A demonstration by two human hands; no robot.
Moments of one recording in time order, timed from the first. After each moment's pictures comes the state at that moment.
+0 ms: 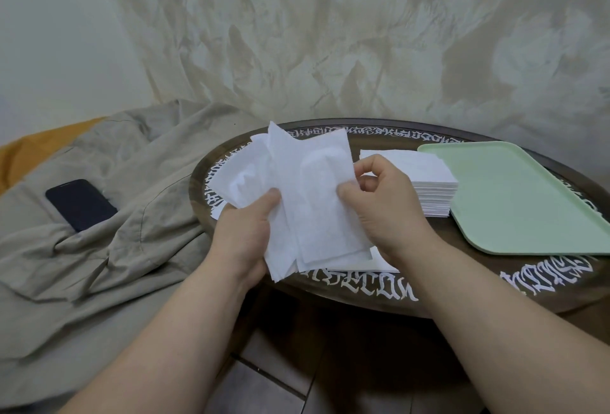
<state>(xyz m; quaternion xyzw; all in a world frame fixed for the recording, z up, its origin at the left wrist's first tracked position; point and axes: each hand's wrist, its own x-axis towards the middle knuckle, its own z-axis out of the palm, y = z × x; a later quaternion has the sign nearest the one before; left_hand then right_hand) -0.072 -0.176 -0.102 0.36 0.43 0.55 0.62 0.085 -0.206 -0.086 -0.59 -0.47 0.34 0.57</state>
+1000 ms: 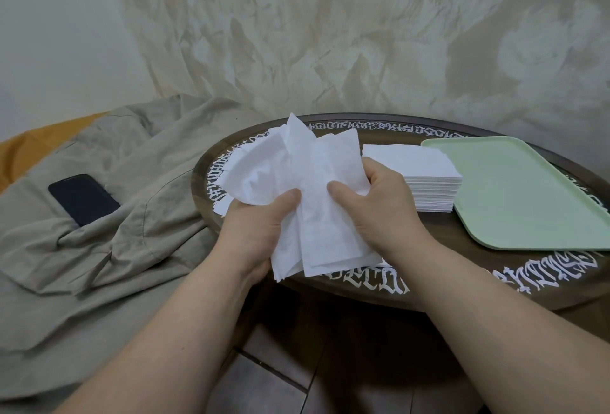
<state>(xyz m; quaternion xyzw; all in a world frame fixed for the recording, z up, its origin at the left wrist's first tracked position) -0.070 -0.180 -0.101 0.41 0.41 0.53 0.62 0.079 -0.208 -0.088 -0.63 -0.53 0.25 0.51</state>
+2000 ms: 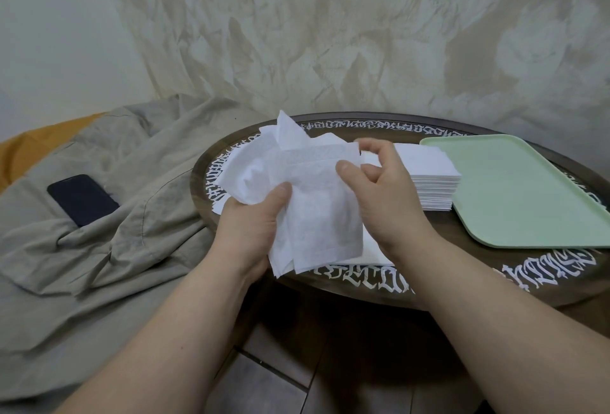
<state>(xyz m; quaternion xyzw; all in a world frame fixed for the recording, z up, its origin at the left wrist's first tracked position) -0.070 -0.179 -0.102 0.39 0.42 0.55 0.61 0.082 -0.206 -0.089 -0.57 -0.46 0.35 0.59</state>
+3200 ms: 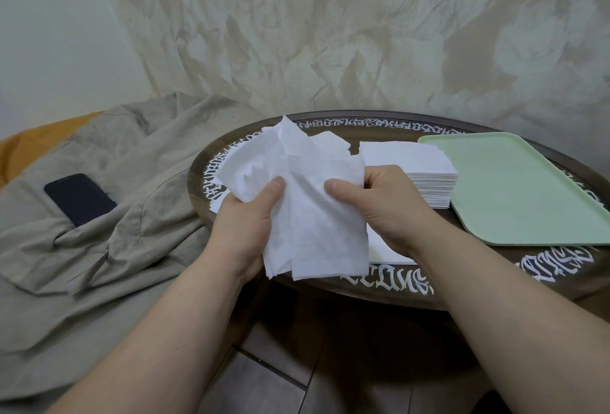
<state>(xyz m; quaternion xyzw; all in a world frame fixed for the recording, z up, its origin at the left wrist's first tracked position) -0.074 -0.178 -0.102 0.42 0.42 0.53 0.60 0.096 -0.208 -0.088 -0.55 -0.49 0.44 0.52</state>
